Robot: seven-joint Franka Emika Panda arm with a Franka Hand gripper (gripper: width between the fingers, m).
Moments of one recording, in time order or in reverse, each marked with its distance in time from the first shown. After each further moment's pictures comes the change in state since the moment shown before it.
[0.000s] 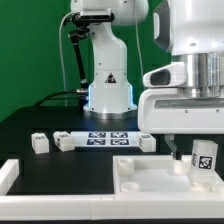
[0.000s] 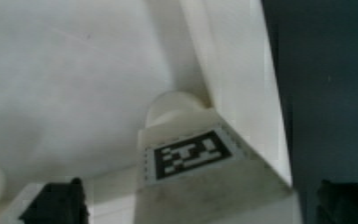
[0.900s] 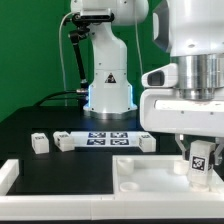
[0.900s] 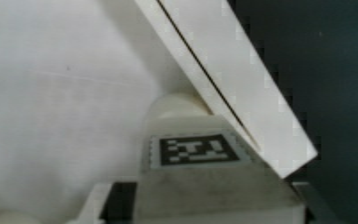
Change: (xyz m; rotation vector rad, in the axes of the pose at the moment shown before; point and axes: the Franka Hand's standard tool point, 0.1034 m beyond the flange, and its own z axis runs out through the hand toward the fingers) arm 0.011 0.008 0.001 0.016 -0.060 0.675
